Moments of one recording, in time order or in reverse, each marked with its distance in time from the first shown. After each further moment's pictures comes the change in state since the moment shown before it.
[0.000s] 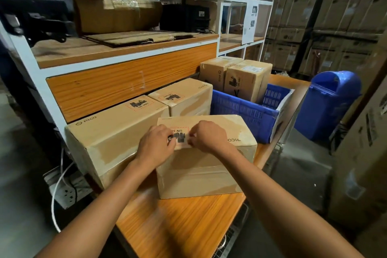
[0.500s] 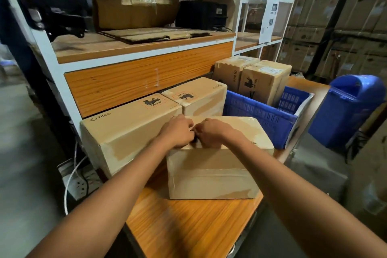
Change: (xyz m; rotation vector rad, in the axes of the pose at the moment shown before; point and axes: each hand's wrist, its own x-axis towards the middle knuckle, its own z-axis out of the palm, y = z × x) left_hand 0.061 0.007 -0.003 0.012 -0.409 -0.104; right_hand 0.059 -0.010 0.007 -0.409 -0.377 -0.247
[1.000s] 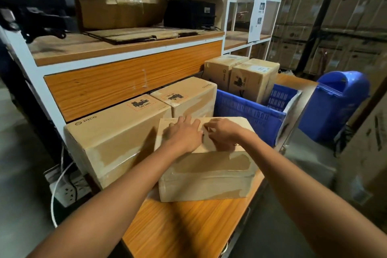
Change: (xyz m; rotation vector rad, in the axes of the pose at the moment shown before) left_hand 0.007 0.045 0.028 0.208 0.005 0.049; right_hand -0.034 0.051 0.003 0.267 0.044 0.168
